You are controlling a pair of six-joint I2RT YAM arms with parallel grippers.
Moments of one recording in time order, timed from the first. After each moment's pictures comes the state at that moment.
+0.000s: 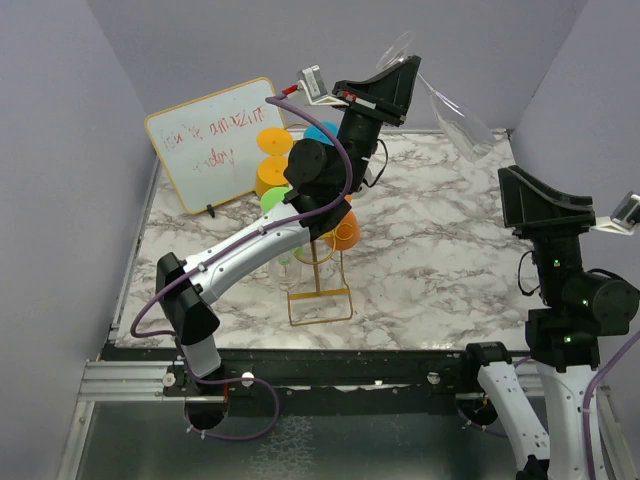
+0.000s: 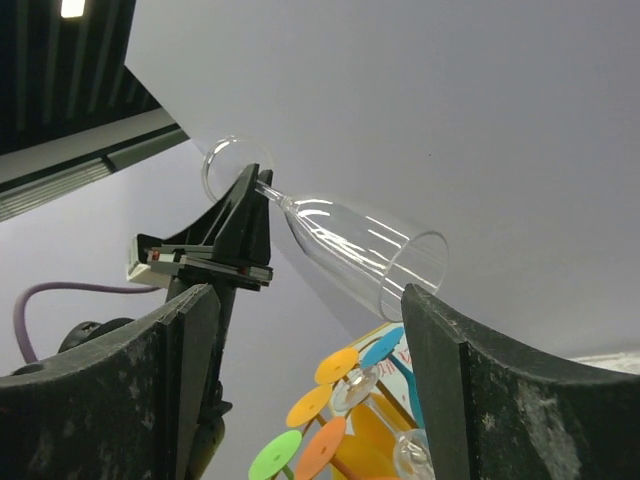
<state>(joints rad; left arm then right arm) -0.96 1.75 1.82 0.74 -0.40 -0.71 0.04 0.51 0.91 0.23 -0.17 0.93</state>
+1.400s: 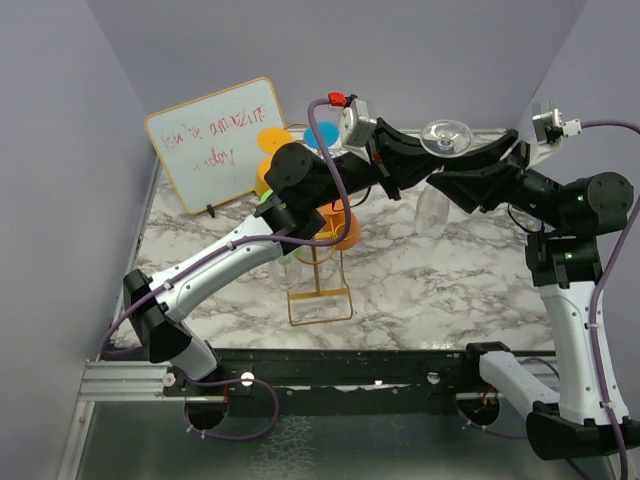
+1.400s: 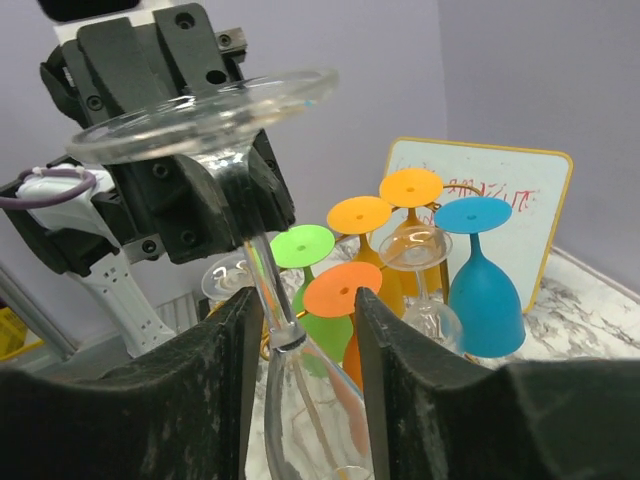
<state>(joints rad) -0.96 1.55 1.63 0.52 0.41 -0.33 0.04 0.93 1.24 0.16 -1.02 0.60</state>
